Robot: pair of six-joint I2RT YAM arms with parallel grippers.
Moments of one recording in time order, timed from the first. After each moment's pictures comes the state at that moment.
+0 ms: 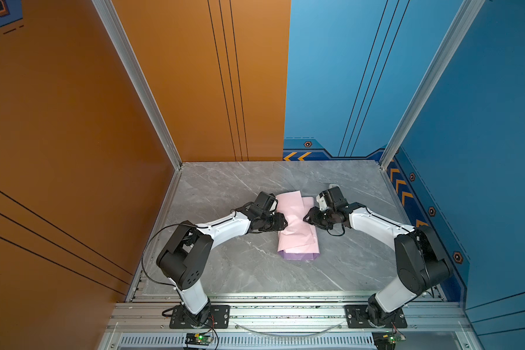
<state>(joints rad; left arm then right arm) -0.61 1.71 1.06 -0.24 0.28 -0.62 0.39 1.62 1.00 -0.39 -0.32 0.64</state>
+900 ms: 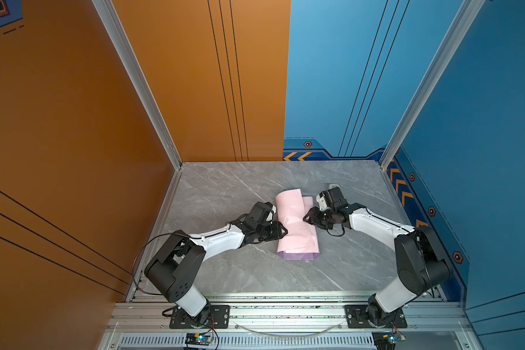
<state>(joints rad) -0.66 1.59 0.84 -0.04 0.35 -0.78 0.39 1.62 0.99 -0.37 -0.32 0.64</state>
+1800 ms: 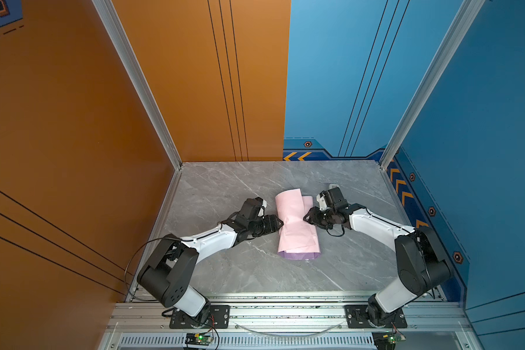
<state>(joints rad) -0.56 1.58 0.83 0.02 0.35 -0.79 0.40 1.62 0.98 -0.36 -0.30 0.64</state>
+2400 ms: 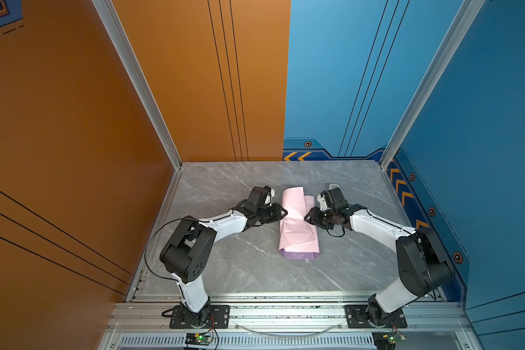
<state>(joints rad) -0.54 1.77 1.04 0.03 0.42 -0.75 0.40 1.60 0.97 -0.35 -0.28 0.64</state>
